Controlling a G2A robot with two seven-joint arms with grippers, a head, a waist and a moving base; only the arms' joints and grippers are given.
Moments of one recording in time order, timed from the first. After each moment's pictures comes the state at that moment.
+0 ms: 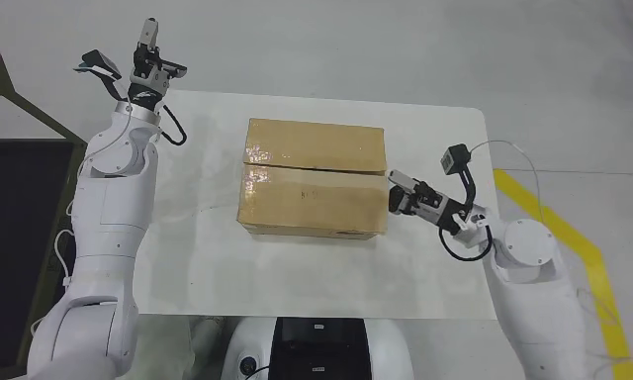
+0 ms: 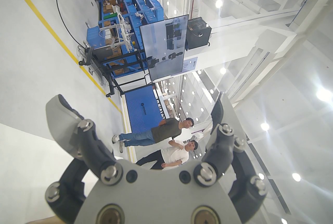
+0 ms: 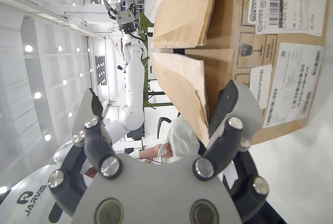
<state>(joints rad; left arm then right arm) 0.90 -1.12 -1.52 -1.13 -0.32 -0.34 -0.34 -1.39 -1.21 1.46 -1.74 0.23 0.01 0.95</state>
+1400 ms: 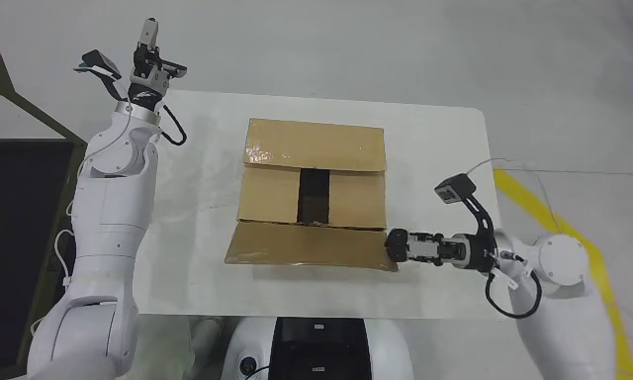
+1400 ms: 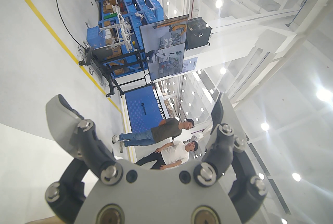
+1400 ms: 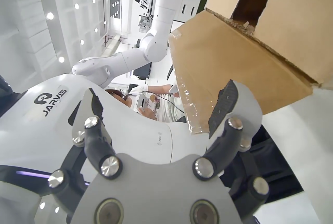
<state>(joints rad) 0.90 -1.12 -1.52 -1.13 -0.32 -0.34 -0.34 -1.48 -1.14 1.52 -1.86 0.42 -0.15 1.41</state>
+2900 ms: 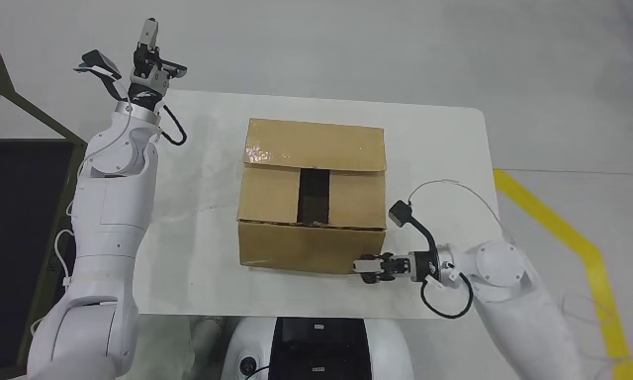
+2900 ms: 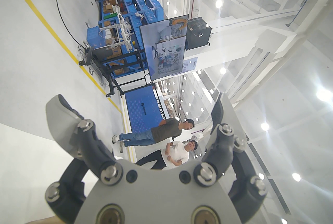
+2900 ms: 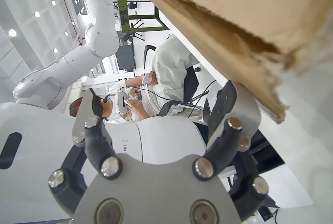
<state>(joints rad) 0.90 -1.12 -1.52 -1.13 -0.32 -0.34 -0.34 -1.45 -1.11 1.28 -1.75 0.21 -0.12 1.27</state>
